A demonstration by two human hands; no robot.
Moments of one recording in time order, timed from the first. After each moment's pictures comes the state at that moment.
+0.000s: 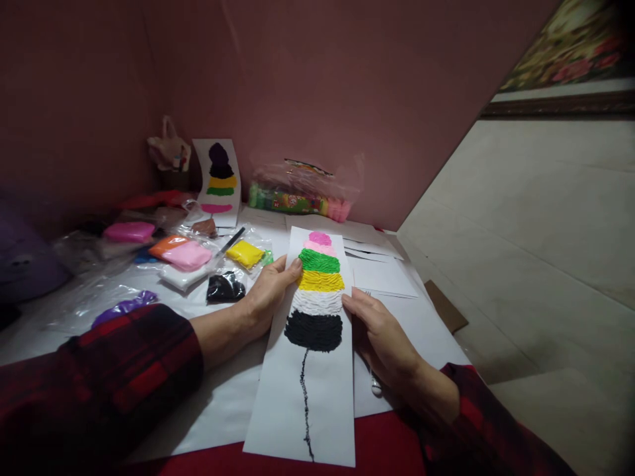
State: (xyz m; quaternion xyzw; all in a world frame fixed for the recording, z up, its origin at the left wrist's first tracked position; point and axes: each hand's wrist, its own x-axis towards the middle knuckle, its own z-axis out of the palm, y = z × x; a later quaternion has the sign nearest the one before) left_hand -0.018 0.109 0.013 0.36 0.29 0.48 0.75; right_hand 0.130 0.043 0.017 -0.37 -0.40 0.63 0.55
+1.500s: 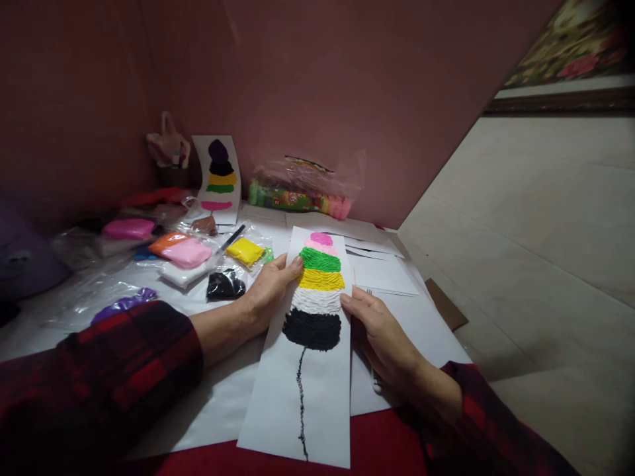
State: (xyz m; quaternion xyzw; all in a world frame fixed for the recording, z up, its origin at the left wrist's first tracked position) left_hand -0.018 0.109 0.015 0.36 0.30 0.48 0.74; right_hand 0.130 0.042 0.017 -0.40 -0.43 0.60 0.54
